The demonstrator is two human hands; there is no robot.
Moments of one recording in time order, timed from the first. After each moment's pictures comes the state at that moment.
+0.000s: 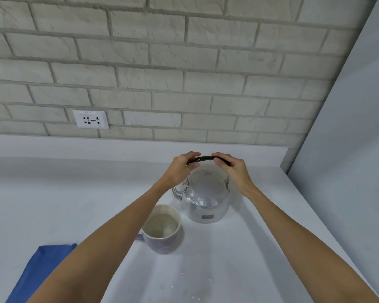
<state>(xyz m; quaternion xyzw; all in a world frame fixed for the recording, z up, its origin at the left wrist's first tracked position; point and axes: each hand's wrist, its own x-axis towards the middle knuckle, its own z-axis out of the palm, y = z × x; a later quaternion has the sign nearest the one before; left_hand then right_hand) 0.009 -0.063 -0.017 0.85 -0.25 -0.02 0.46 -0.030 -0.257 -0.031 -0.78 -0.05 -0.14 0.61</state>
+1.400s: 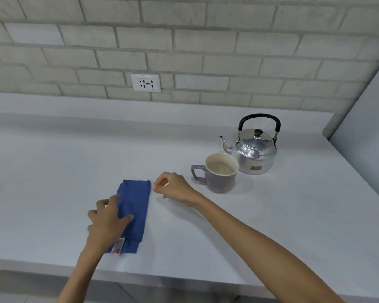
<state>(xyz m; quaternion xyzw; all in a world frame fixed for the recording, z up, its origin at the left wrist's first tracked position) -0.228 0.234 -0.096 0.94 0.18 -0.07 0.29 -0.158 0.058 -0.082 -0.84 -0.07 0.17 0.51</state>
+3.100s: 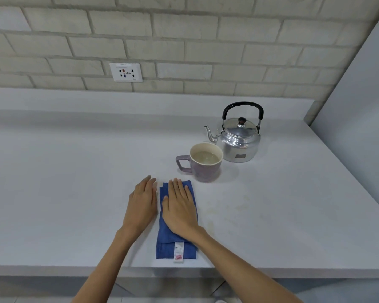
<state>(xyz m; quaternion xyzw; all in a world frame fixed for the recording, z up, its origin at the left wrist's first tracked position) -0.196 0.157 -0.147 0.96 -0.08 0.04 0.26 -0.214 0.038 -0.168 -0.96 -0.04 -0.04 0.26</state>
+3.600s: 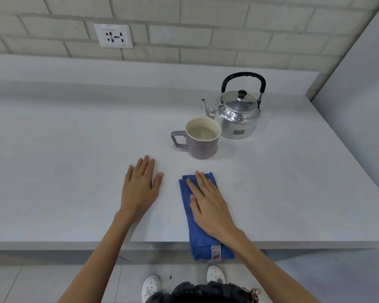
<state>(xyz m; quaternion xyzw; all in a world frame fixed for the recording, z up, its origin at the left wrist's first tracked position) -0.203 0.152 -0.171 0.97 -0.10 0.05 0.21 -0.281 -0.040 -0.168 -0.97 -0.11 -0.06 0.22</state>
